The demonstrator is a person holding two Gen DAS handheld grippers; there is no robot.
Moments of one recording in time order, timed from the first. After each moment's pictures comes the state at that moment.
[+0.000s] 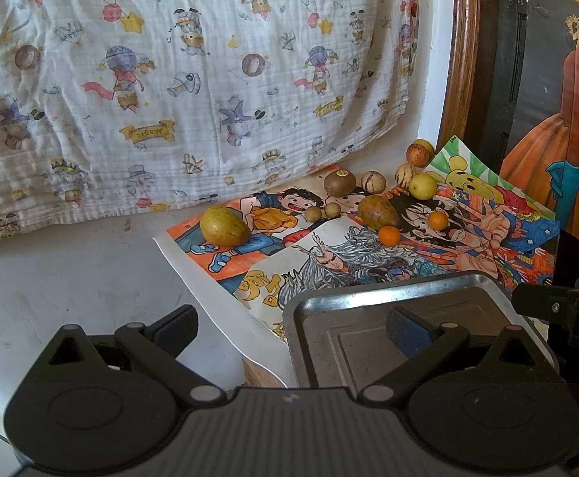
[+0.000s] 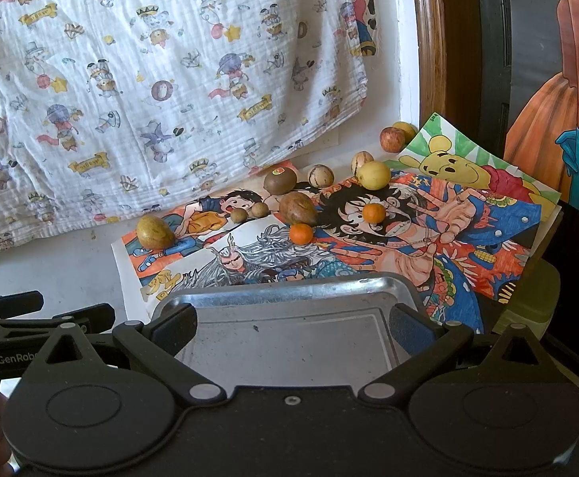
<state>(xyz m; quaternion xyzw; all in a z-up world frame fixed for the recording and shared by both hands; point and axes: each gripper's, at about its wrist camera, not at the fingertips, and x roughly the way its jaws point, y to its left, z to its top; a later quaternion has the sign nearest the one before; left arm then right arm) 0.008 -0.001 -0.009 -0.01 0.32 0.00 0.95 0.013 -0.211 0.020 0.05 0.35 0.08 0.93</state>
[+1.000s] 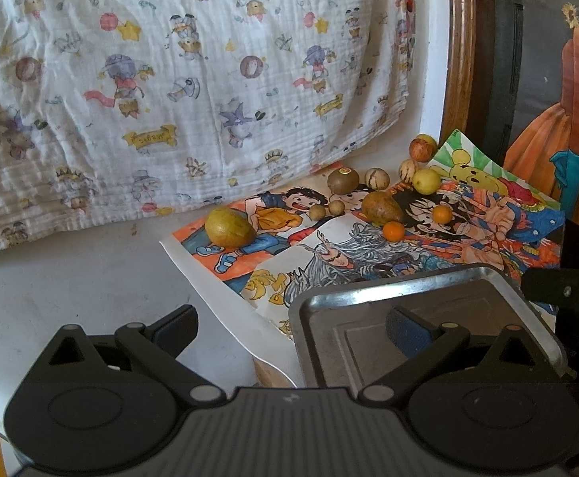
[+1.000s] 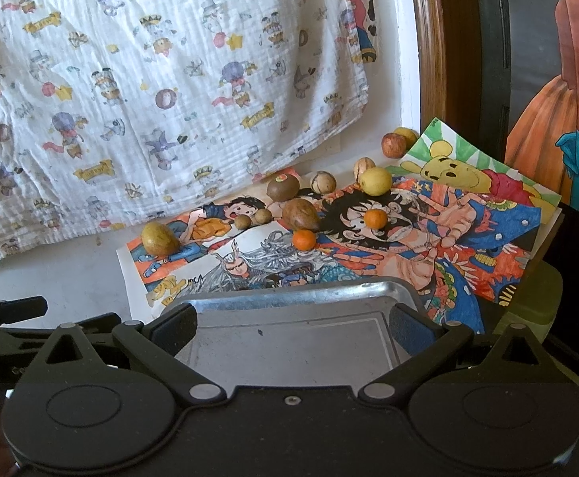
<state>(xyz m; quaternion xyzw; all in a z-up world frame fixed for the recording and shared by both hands) 0.001 -0.003 -0.008 0.01 0.32 0.01 0.95 0.007 -0.213 0.026 0.05 0.34 0.08 0.94</state>
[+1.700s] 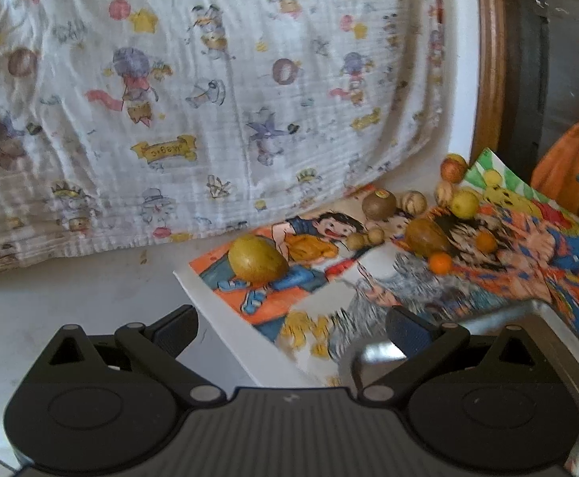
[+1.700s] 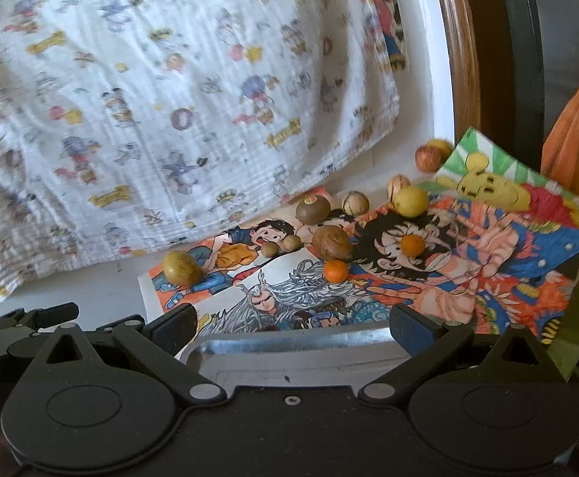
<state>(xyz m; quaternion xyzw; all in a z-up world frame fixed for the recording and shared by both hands) 0.068 0.035 -0.027 0.00 0.29 0.02 0.96 0.066 -0.211 0.025 0.08 0.33 0.13 0.93</state>
